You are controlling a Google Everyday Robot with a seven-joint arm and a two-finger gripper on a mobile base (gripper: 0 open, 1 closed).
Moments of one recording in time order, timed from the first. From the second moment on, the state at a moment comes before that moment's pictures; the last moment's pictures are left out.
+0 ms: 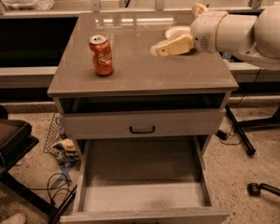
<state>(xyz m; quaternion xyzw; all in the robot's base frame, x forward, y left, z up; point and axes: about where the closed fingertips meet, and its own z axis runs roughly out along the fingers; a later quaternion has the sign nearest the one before) 0.665 -0.090 0.979 -0.41 0.66 0.16 0.61</state>
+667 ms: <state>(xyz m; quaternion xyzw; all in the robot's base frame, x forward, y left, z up) 0.667 -0.075 0.982 -0.42 0.65 0.17 0.61</state>
